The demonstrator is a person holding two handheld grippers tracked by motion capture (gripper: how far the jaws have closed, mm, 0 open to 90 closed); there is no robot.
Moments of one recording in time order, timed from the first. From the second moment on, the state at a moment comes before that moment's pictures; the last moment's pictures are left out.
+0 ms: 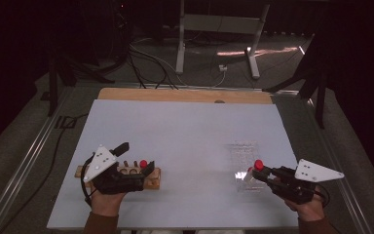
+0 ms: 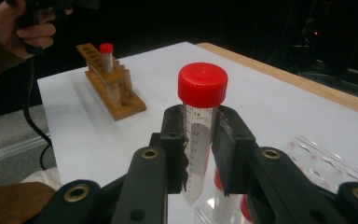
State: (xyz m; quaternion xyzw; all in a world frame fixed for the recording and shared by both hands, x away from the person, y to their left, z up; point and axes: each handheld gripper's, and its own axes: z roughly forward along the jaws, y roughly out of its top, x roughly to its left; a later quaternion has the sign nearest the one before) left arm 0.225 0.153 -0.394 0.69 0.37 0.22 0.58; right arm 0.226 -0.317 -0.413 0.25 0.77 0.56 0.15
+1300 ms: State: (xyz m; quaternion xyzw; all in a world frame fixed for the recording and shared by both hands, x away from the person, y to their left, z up) left arm 0.254 0.001 -0.401 0.76 0.28 0.11 0.57; right arm 0.255 -0.239 -0.423 0.25 0.80 0.54 0.12
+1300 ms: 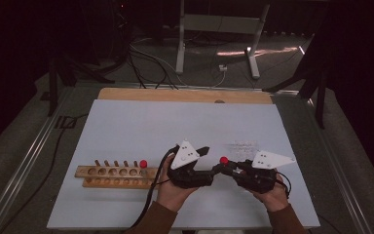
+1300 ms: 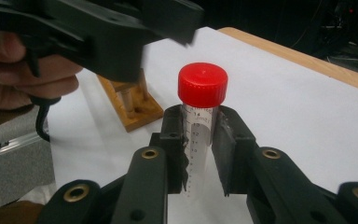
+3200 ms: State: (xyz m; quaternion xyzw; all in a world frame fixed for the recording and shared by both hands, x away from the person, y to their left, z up) left arm 0.241 0.059 -0.400 0.74 0.31 0.13 0.58; right arm 0.258 -0.285 -0.416 0.32 0.74 0.56 0.18
